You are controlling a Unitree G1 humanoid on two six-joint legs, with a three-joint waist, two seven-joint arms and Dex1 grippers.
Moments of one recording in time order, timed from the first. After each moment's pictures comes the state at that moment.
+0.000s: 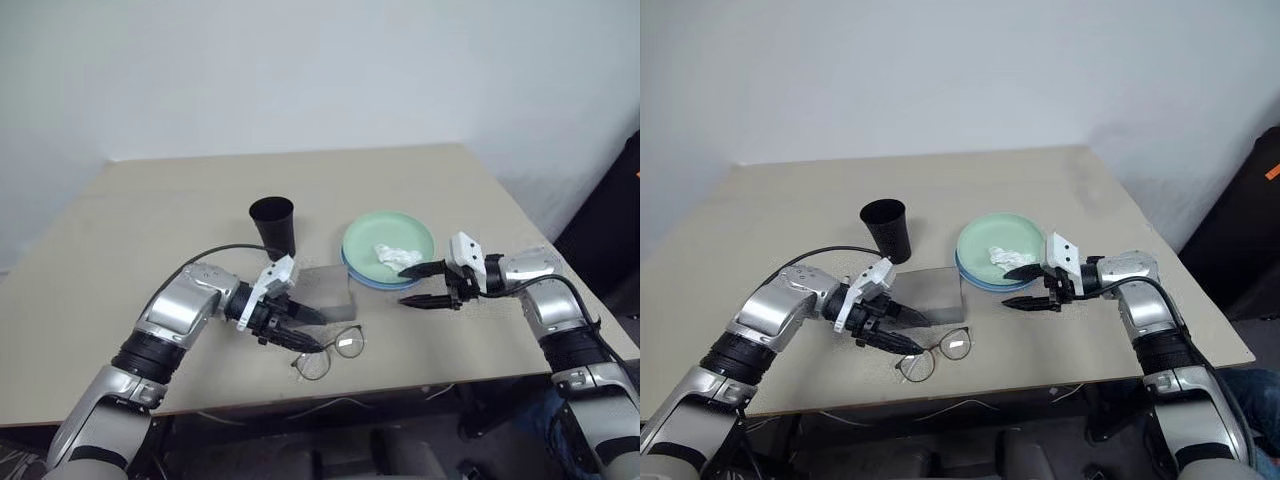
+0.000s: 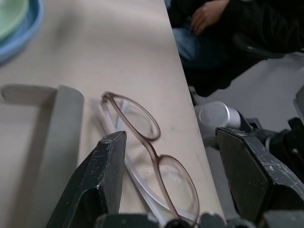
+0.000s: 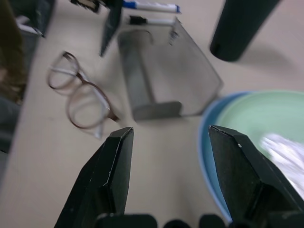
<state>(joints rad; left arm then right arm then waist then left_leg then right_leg) -0.55 0.67 -0.35 0.17 -0.35 0.56 -1.52 -0.55 -0.54 0.15 0.34 0.22 0.06 1.42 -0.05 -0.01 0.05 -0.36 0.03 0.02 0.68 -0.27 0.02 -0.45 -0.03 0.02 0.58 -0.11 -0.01</state>
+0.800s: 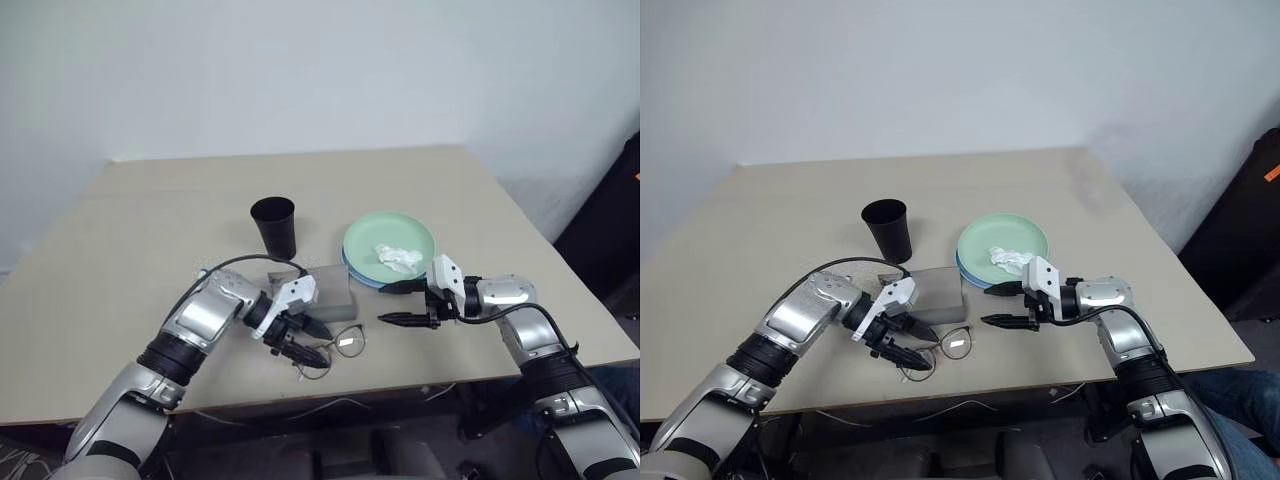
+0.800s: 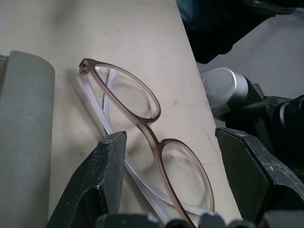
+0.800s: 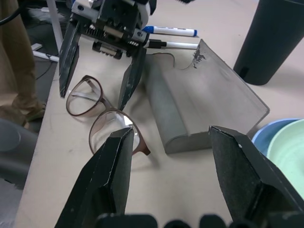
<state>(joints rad) -0.56 0.61 -0.45 0.22 -0.21 0.49 -1.50 -0.45 -0.47 0.19 0.28 0.23 0.00 1.31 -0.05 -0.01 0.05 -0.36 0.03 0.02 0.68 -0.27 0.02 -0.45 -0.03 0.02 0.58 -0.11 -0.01</state>
